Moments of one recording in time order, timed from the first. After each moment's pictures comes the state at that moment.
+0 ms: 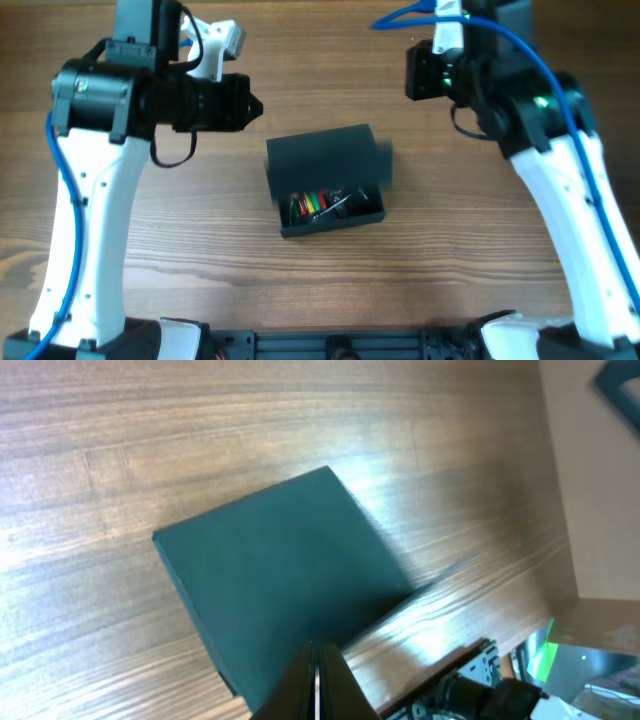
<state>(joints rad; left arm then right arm) -0.18 1.56 1.88 -1.40 0.49 -0.14 0.32 1.50 1.69 -0.88 -0.08 0.16</state>
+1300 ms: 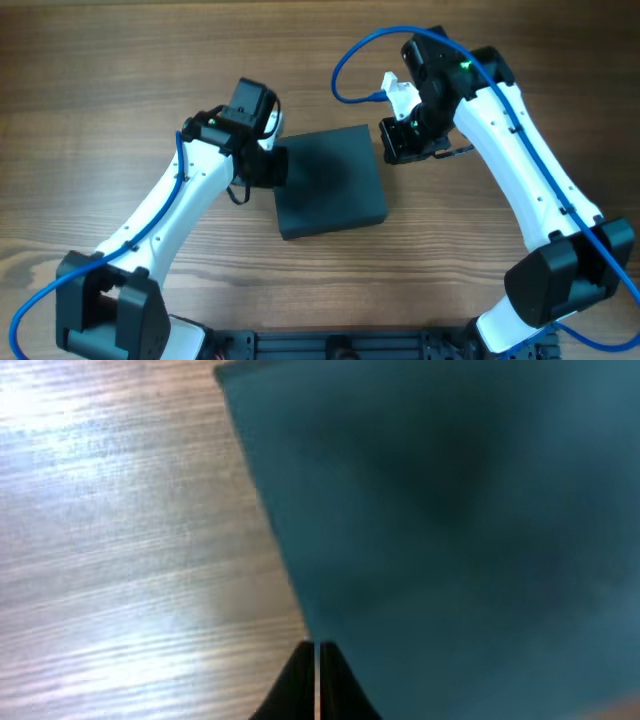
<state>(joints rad) -0.36 1.61 1.18 -0.94 0.12 -0.25 0.34 1.78 1.64 -1.36 -0.31 0.02</state>
